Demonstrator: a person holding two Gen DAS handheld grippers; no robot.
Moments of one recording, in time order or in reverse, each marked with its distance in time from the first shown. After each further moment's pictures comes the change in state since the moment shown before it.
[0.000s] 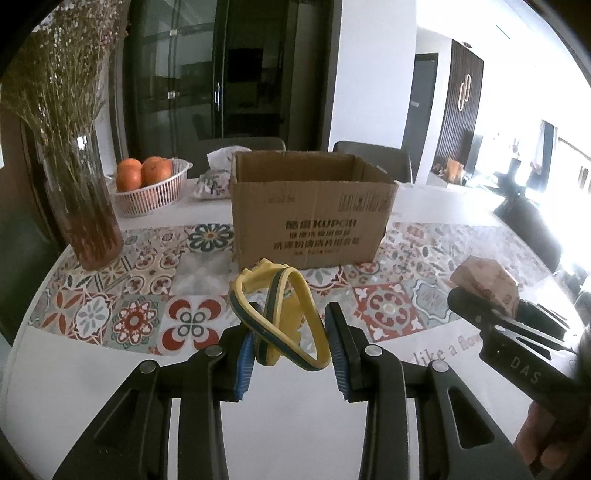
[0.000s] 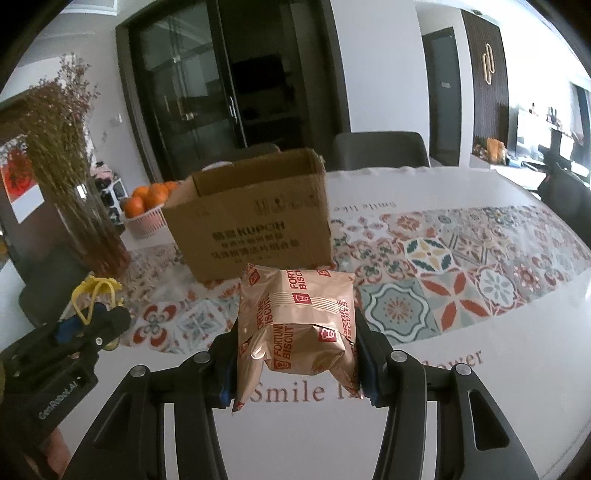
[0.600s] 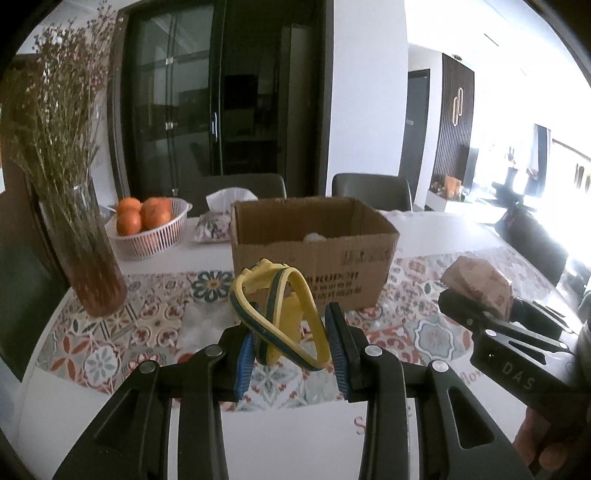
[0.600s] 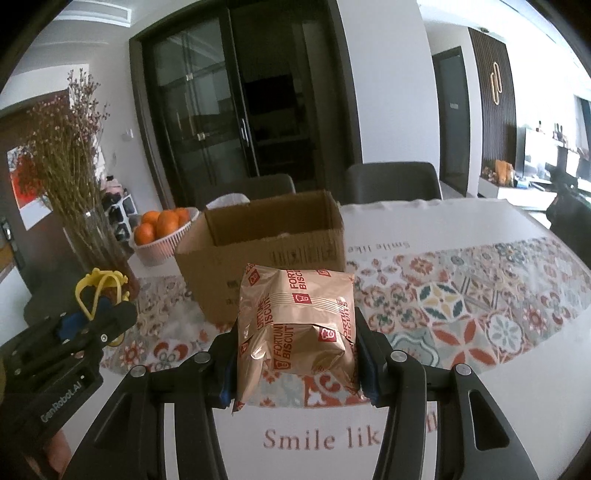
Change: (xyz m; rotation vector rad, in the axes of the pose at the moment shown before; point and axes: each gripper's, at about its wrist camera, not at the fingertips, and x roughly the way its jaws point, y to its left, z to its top) left arm -0.002 -0.001 0.046 0.036 -0.111 0.012; right arm 0.006 0.011 0.046 -0.028 -0.089 0.029
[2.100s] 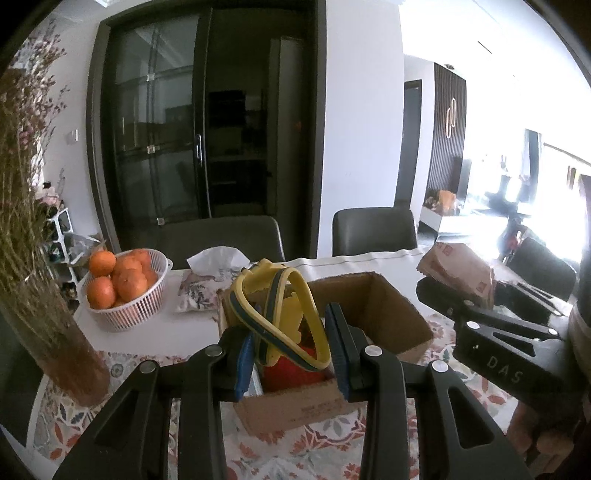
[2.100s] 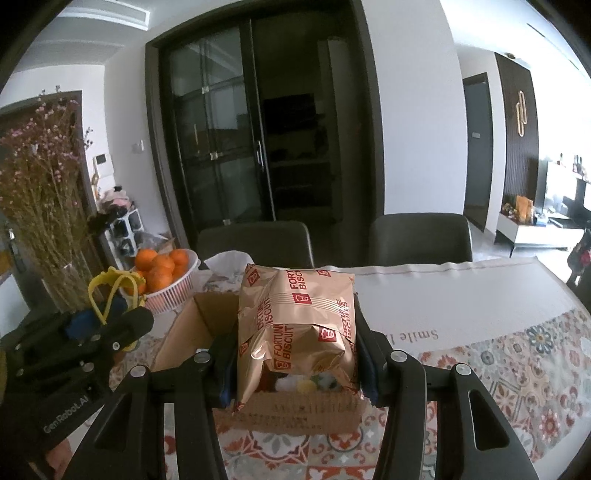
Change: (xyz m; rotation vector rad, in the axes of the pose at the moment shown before) left arm 0.095 0.020 0.114 0.037 -0.049 -0.037; right arm 0.093 0.008 0.124 -0.079 -0.074 0.046
